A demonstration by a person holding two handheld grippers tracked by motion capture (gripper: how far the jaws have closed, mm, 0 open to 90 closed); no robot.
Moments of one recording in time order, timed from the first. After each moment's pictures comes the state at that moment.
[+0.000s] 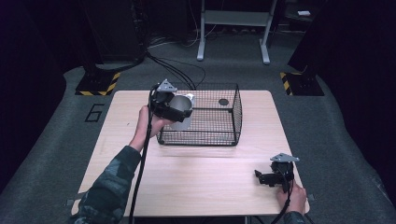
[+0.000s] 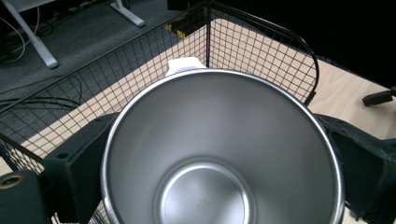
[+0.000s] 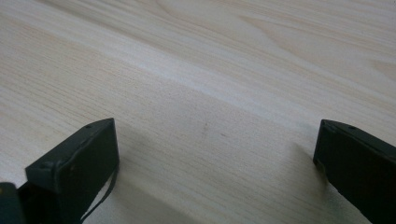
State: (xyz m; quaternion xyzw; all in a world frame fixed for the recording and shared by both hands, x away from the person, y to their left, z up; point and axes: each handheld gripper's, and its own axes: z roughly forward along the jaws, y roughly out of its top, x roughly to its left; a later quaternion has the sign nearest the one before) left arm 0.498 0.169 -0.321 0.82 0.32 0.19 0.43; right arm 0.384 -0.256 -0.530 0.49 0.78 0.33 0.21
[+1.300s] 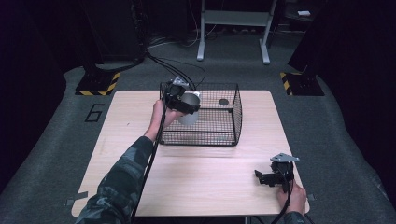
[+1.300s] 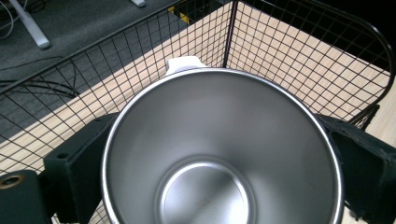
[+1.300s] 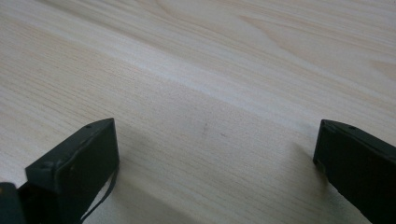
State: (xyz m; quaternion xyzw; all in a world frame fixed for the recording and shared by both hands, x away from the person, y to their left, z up) left arm 0.562 0.143 -0.361 0.83 0.34 0.16 0.41; right arm 0.384 -0.255 -0.530 0.49 0.78 0.33 0.21
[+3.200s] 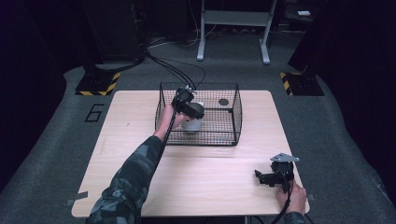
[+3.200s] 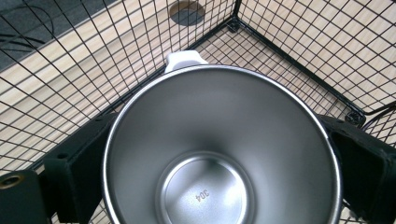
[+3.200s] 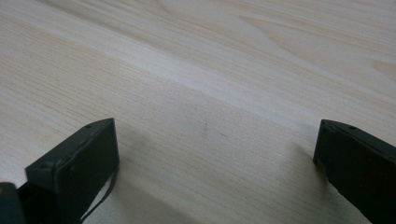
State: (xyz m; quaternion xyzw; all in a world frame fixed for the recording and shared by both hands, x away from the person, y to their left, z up) left arm 0.597 0.119 -0.414 0.86 0.36 0.11 0.34; right arm 0.384 -0.256 -0.530 0.49 0.78 0.33 0.21
